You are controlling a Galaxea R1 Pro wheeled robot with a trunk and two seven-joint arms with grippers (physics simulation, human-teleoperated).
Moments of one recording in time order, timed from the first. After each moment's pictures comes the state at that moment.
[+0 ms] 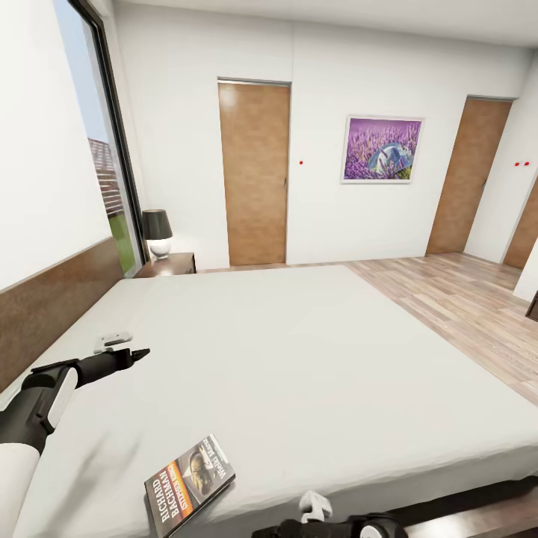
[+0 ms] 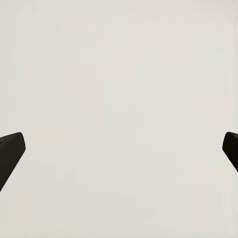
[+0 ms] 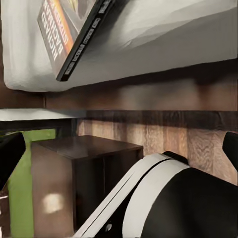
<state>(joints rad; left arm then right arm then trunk) -0.70 0.33 0.21 -0.87 0.16 0.59 -0.45 -0.03 0.02 0.26 -1.36 -0.72 0.99 0.18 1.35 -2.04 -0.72</state>
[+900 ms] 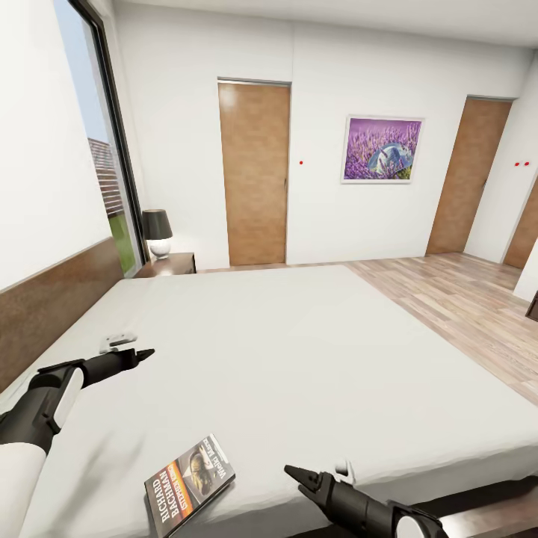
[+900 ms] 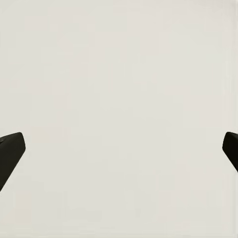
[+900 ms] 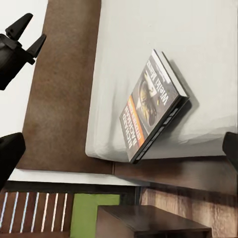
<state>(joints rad) -0.70 0.31 0.21 -0.87 0.16 0.58 -0.45 -0.03 0.02 -0.01 -1.32 -0.71 0.87 0.58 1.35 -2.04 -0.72</state>
